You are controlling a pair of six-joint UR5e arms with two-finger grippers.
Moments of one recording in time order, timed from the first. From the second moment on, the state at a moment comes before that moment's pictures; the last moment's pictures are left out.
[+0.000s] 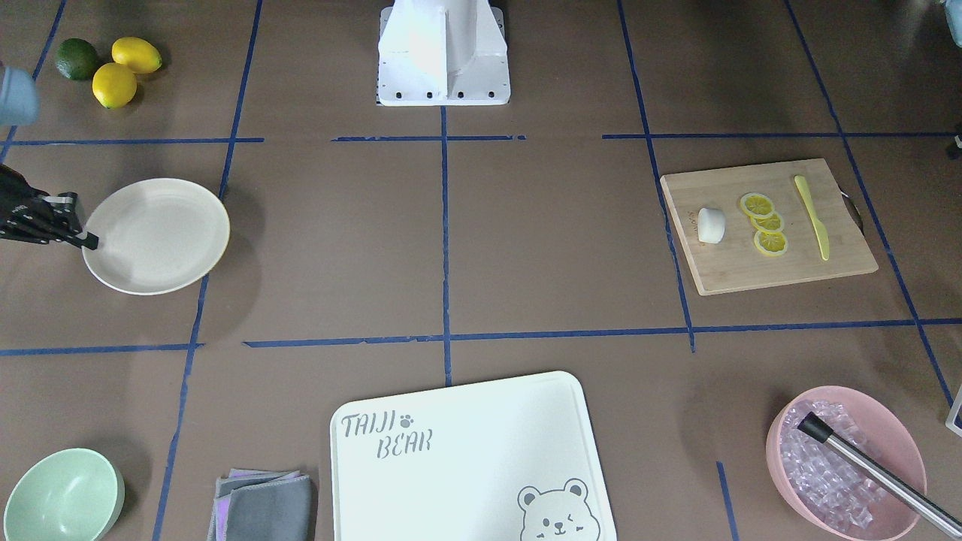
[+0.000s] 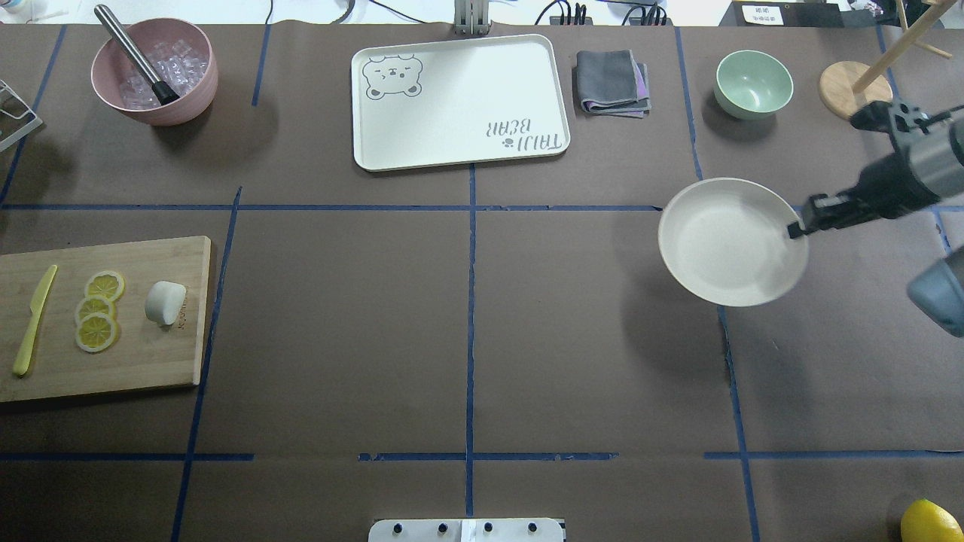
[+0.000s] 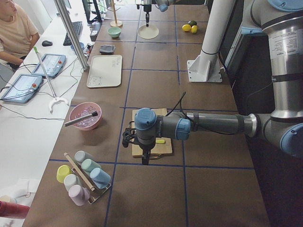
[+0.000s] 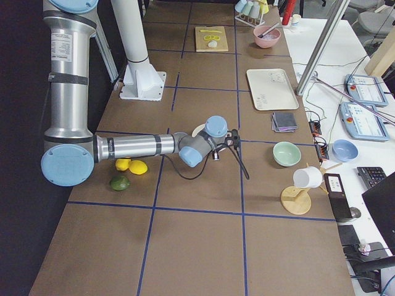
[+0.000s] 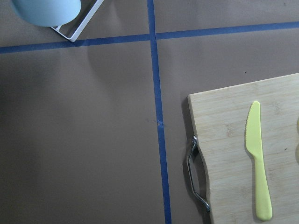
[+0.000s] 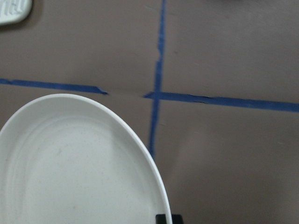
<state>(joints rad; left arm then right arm) -1.49 -1.36 -1.79 -1.65 -2.35 -0.03 1.05 -1.43 1.72 -1.08 2.43 0.82</state>
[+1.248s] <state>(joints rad) -1.49 -1.36 -1.79 -1.65 -2.35 -0.03 0.50 -1.03 1.66 -1.25 1.86 1.37</state>
